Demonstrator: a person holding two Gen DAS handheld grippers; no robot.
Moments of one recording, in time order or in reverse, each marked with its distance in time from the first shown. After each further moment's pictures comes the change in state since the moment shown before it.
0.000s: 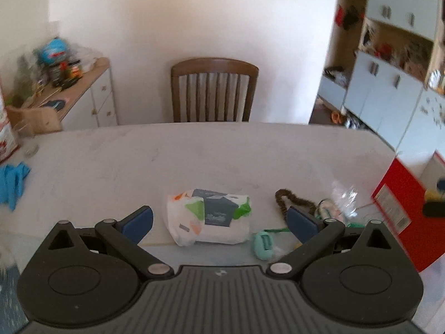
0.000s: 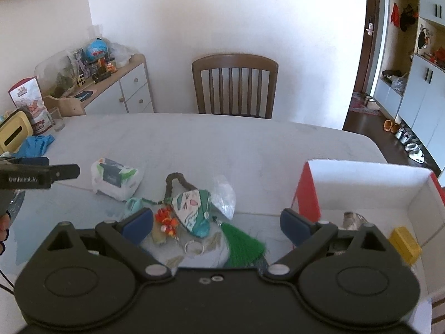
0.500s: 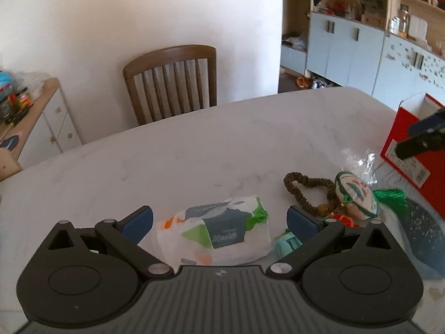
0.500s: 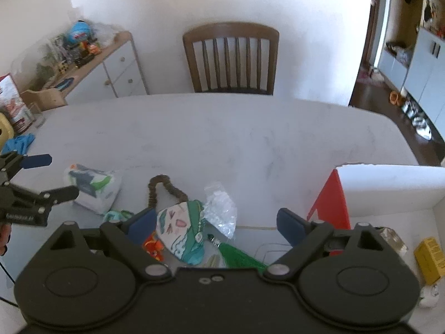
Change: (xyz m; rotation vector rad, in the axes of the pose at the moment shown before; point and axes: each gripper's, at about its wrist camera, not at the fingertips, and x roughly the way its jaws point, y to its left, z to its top) left arm 0.070 0.010 0.010 0.245 0.045 -0.115; right arm 0.081 -0.015 0.030 0.073 0.150 0.007
